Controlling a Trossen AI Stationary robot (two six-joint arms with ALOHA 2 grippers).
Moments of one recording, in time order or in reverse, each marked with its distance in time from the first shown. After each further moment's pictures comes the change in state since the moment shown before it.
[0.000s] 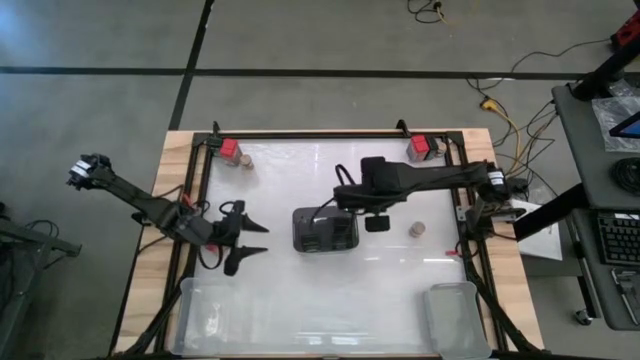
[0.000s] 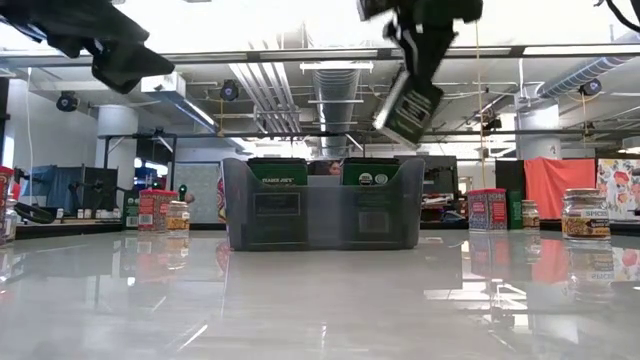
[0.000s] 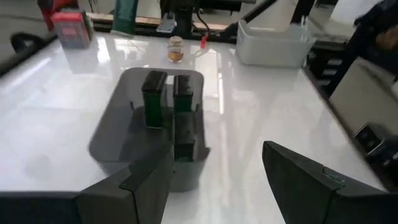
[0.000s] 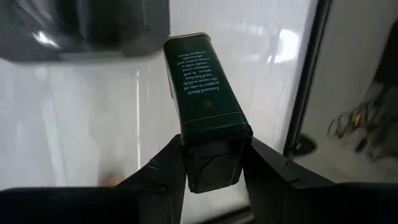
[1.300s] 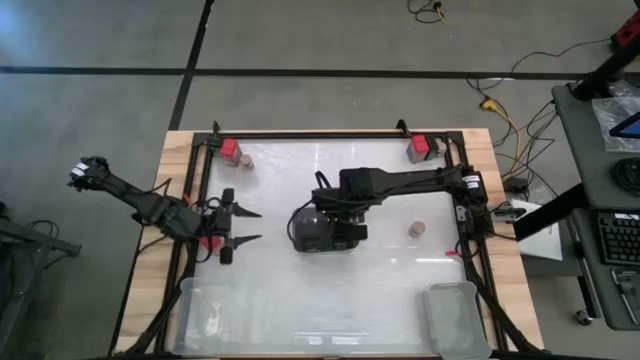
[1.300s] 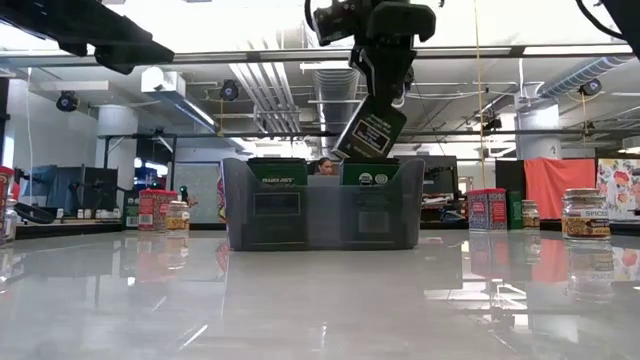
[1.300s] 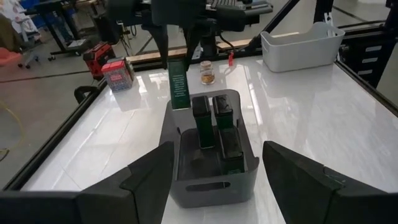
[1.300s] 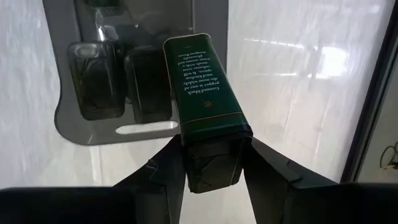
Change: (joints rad) left arm 0.013 -0.149 -0.011 -0.064 -0.105 0.256; right arm -0.028 0.168 0.093 0.127 -0.165 -0.019
